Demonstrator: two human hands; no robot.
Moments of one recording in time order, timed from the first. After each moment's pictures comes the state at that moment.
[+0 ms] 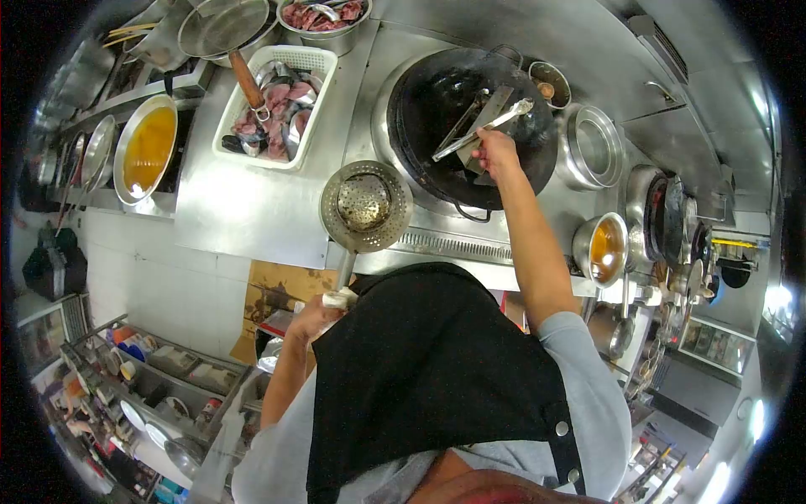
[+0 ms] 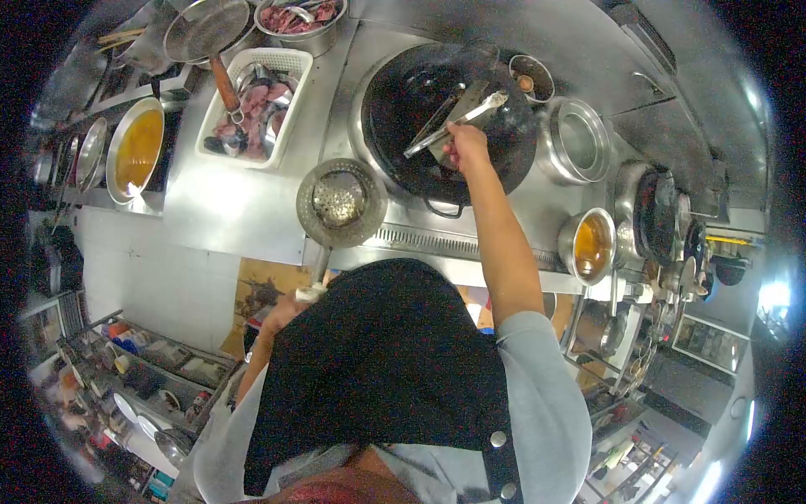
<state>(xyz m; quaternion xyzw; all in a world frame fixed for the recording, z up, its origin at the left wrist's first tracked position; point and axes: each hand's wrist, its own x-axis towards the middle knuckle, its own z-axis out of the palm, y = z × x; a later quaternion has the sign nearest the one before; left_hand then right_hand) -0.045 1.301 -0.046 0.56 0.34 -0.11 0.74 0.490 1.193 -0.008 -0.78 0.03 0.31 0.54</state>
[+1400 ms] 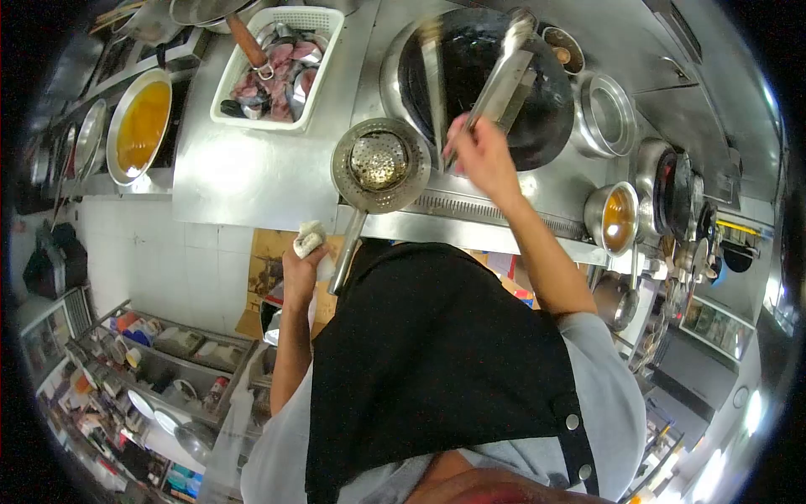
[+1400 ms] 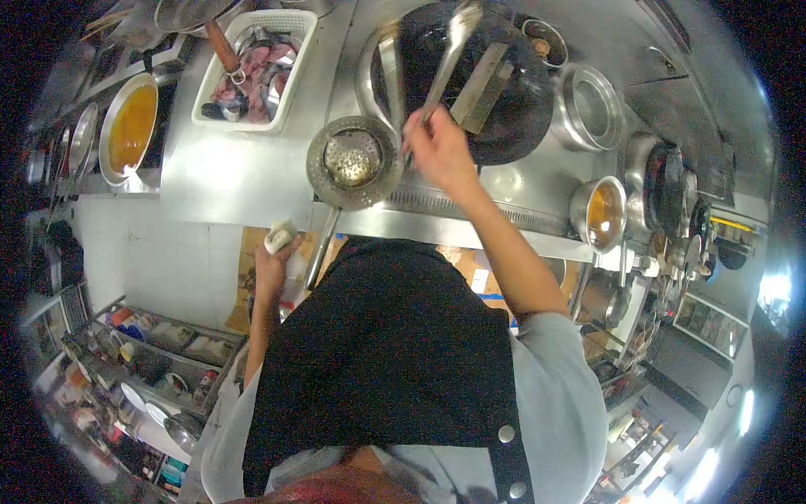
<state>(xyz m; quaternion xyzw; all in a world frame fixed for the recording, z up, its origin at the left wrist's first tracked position) -0.042 1.331 -0.027 0.57 0.49 0.09 0.66 0.311 1.196 0.075 -0.77 -0.26 0.27 0.51</state>
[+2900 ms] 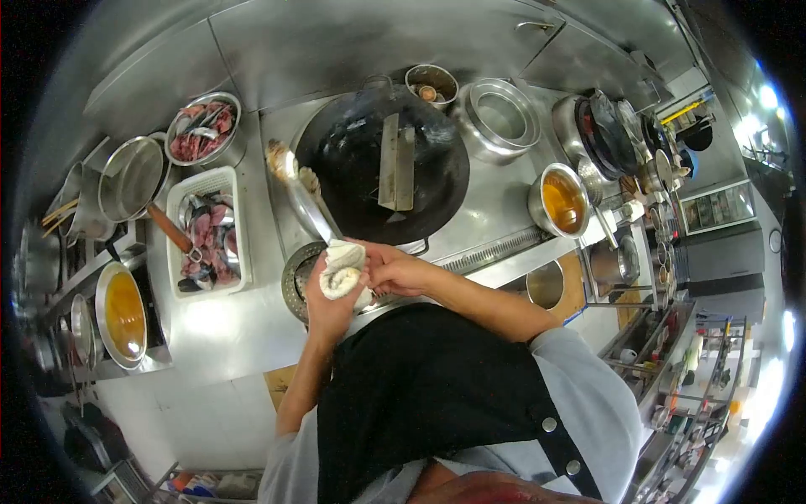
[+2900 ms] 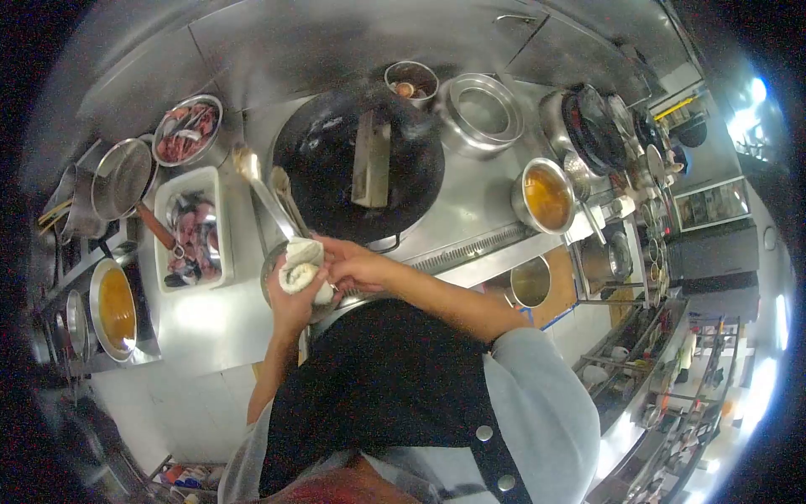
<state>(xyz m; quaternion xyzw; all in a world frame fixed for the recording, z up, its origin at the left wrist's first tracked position) 0.195 1.304 0.085 0.64 0.16 0.13 0.75 0.316 1.157 0.063 -0.36 -0.13 0.60 0.70</state>
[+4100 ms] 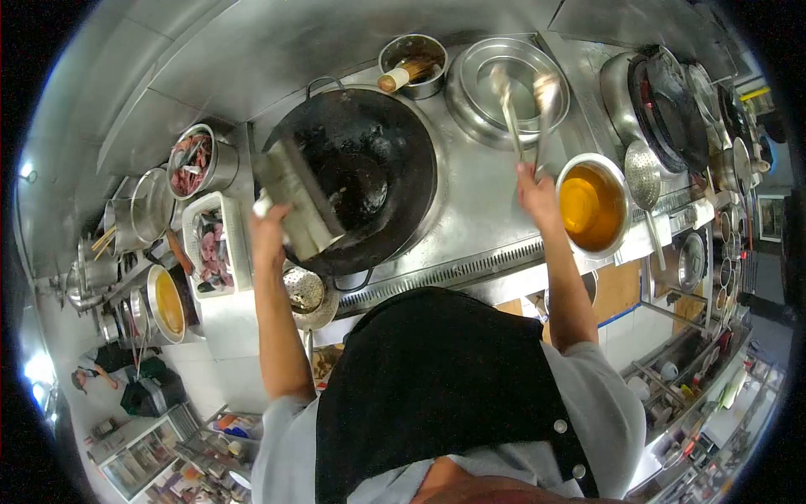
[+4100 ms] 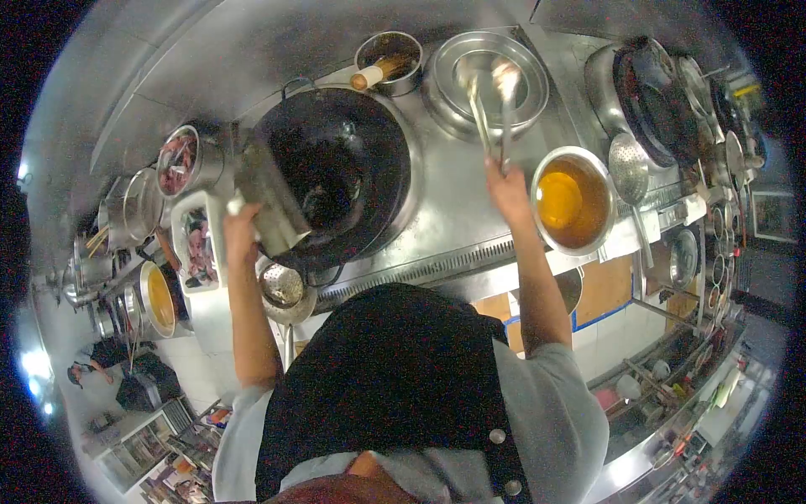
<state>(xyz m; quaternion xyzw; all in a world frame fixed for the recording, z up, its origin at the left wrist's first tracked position) 0.421 1.313 0.035 0.68 0.39 0.13 0.60 0.634 0.792 -0.041 -0.82 0.05 0.20 0.53</state>
